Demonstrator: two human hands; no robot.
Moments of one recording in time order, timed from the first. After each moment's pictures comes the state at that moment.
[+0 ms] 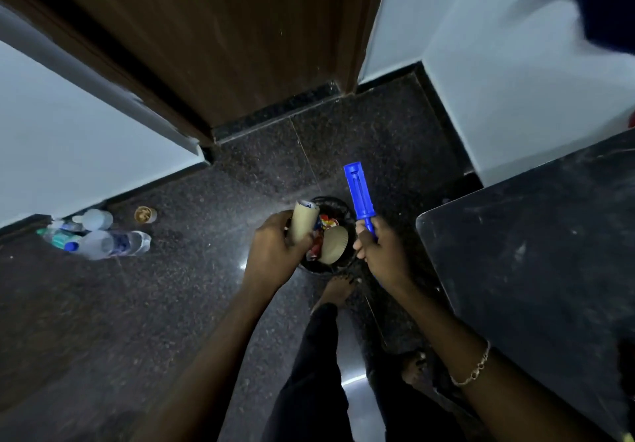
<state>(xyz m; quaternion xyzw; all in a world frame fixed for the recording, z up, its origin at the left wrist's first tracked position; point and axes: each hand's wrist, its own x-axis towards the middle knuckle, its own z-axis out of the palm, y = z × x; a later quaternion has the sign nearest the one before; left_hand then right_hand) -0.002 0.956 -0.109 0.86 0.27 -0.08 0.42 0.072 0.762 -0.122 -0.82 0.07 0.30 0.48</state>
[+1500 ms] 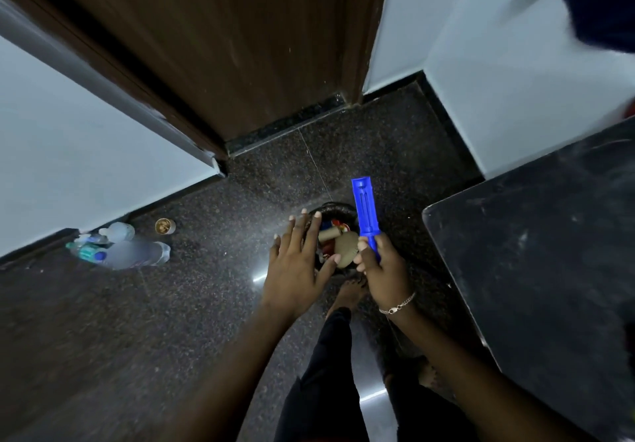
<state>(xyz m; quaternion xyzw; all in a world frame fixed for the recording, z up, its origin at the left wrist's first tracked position) -0.055 0.935 -0.097 0.96 0.13 -0.08 0.23 0.013 0.766 -0.089 -0.82 0.03 0.23 0.53</state>
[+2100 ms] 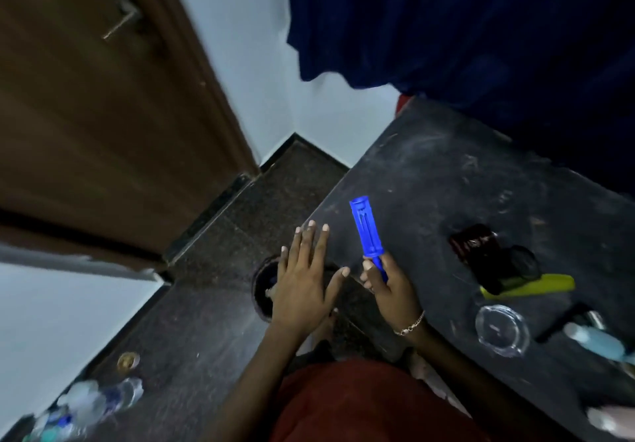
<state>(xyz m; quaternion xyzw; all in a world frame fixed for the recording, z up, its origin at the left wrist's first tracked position) -0.020 0.766 0.052 0.96 -0.12 -0.04 0.23 -0.049 0.581 0.054 -0.82 0.13 0.03 0.56</state>
